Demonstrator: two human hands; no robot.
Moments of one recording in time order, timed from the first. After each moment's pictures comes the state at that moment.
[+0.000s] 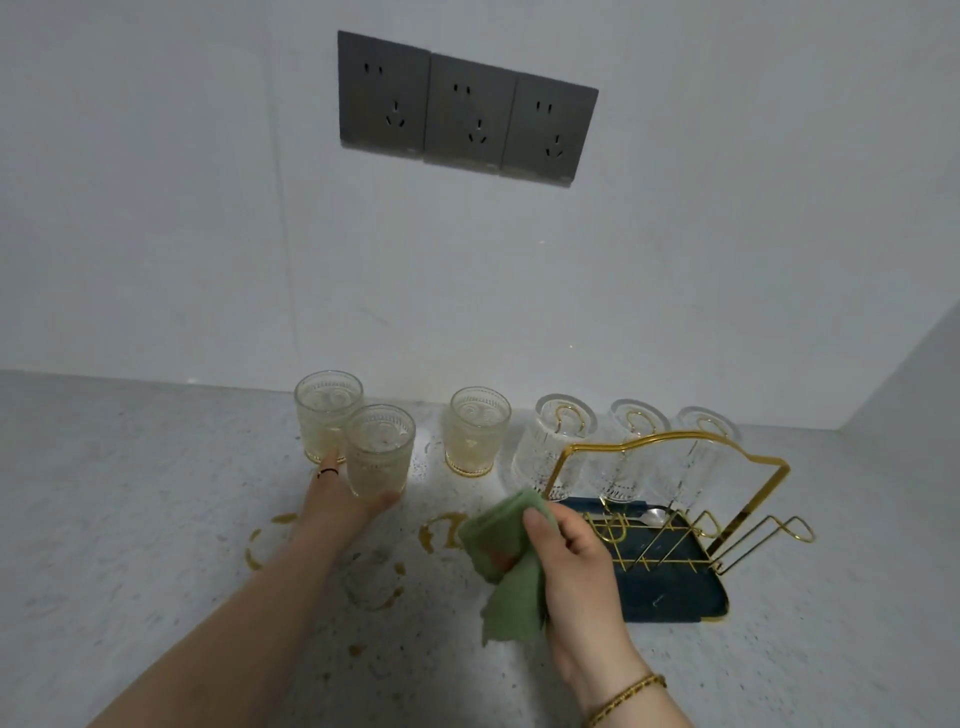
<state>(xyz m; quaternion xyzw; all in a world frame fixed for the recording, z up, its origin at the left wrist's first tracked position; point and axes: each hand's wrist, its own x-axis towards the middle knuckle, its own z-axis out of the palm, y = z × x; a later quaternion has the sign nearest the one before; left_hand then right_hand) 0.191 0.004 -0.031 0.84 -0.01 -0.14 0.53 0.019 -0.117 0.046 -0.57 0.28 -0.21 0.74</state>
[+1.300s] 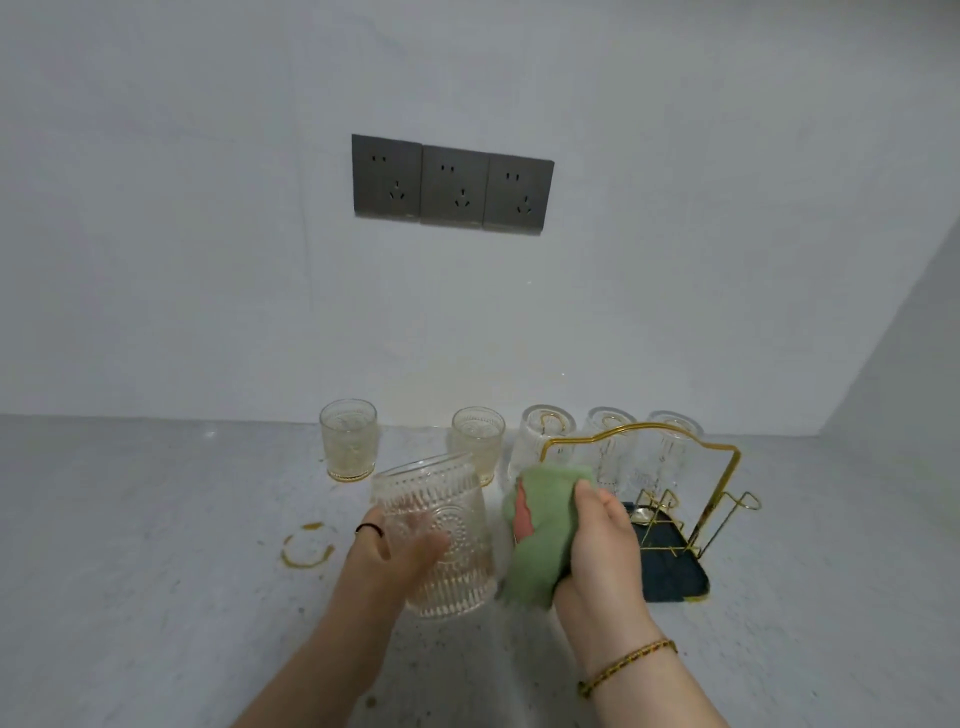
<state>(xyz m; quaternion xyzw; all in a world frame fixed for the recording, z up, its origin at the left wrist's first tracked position) 0.036 0.026 0.047 0.60 -0.06 -0.17 0.78 -0.020 -0.103 0.087 -0.43 0.33 -0.28 0.79</state>
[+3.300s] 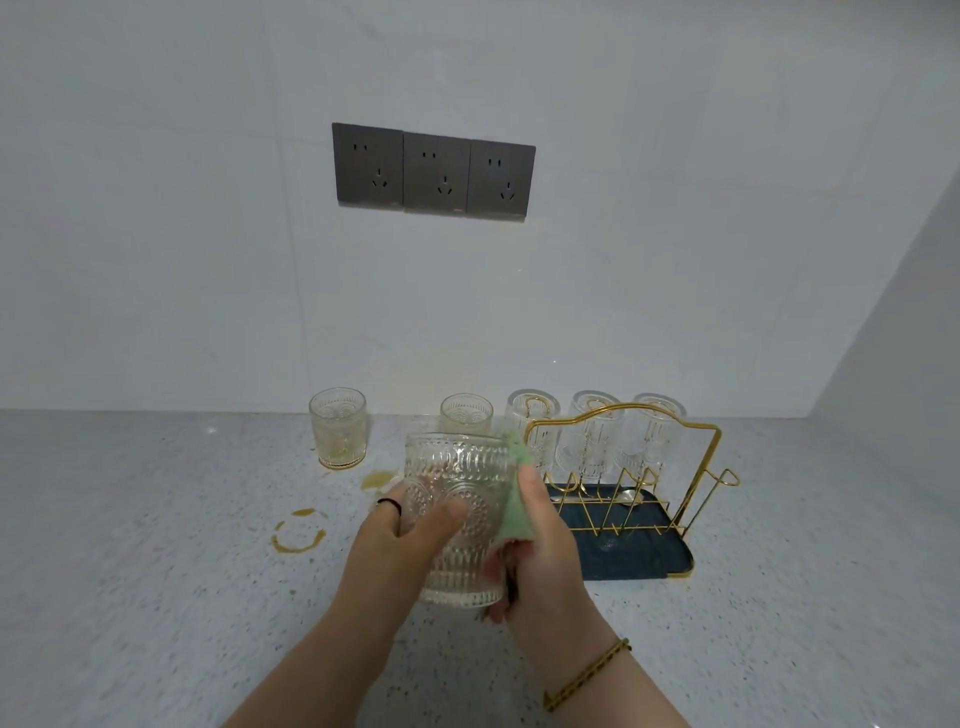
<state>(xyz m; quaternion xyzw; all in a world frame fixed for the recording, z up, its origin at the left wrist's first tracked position) 0.005 0.017 0.075 0.66 -0.10 -0.14 0.73 -0.042 -0.080 0.081 -0.51 0.04 -0.11 0.85</state>
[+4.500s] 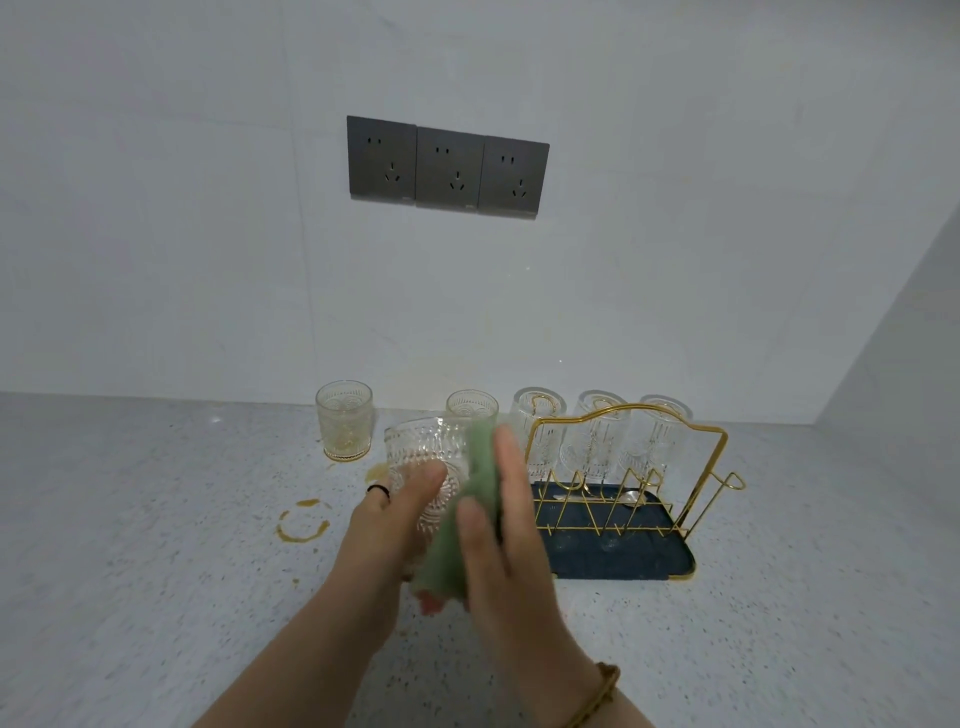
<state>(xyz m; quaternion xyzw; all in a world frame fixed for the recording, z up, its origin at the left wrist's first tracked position) 0.015 0.024 0.073 0.62 -0.12 -0.22 0.74 -0.047 -0.060 0.075 -0.79 0.00 -0.24 0.56</state>
